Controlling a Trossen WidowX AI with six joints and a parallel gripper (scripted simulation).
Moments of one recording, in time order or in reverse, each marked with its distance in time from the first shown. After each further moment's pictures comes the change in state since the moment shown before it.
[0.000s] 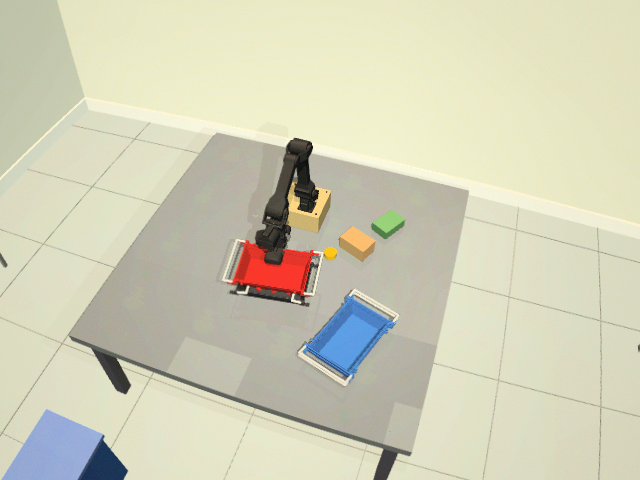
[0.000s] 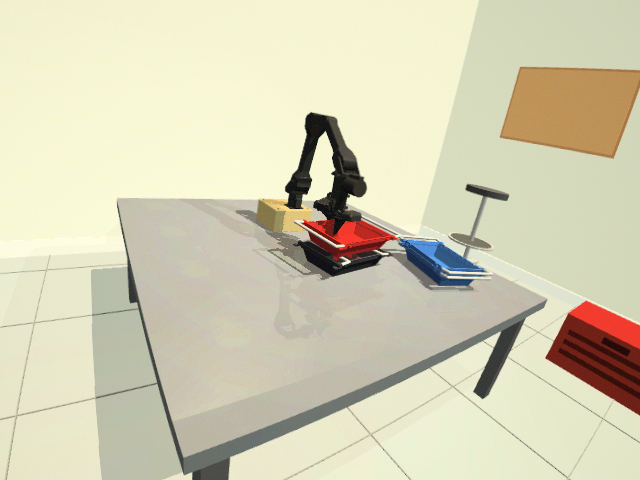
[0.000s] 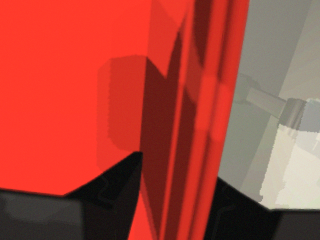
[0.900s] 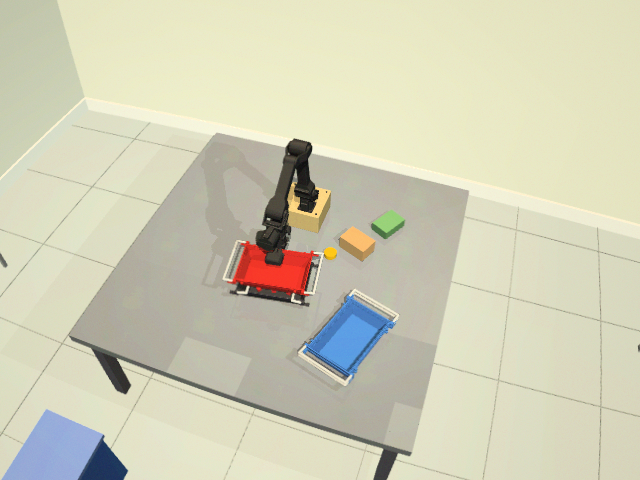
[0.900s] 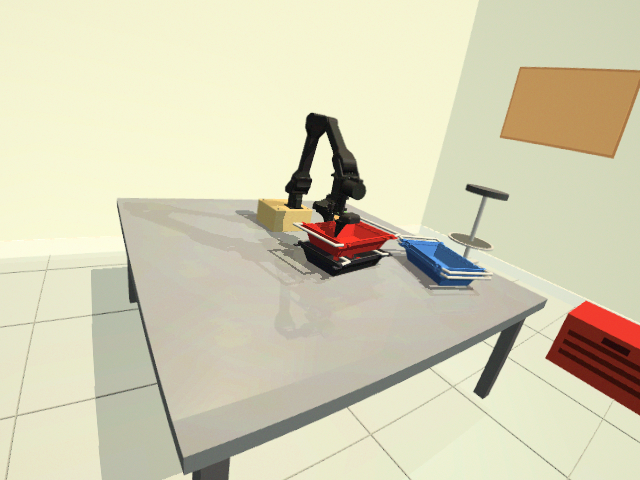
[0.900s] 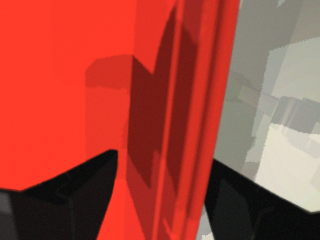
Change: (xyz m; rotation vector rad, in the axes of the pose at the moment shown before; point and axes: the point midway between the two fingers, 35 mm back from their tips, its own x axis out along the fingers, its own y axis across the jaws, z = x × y) arm 0.005 -0.004 -0.001 0.000 0.002 -0.022
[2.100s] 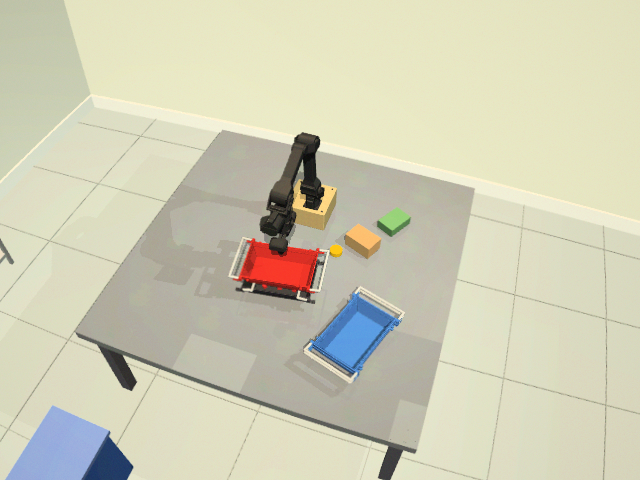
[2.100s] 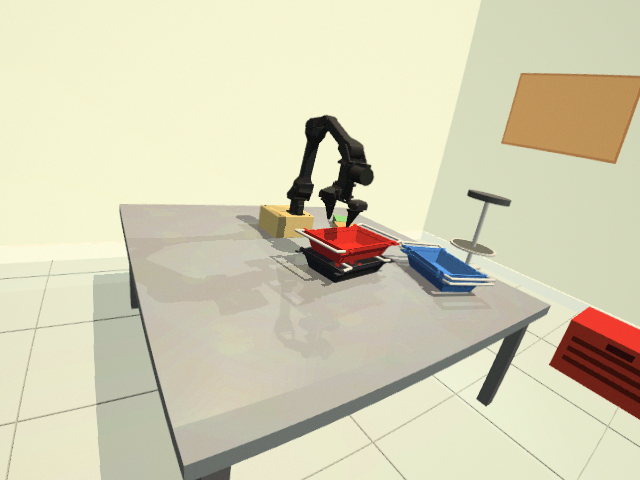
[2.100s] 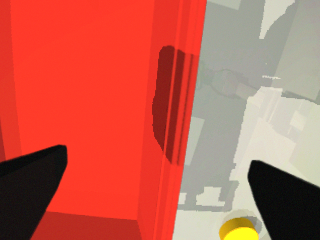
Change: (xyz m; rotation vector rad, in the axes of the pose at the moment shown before) arm -0.069 0.006 0.001 -0.001 0.001 -0.003
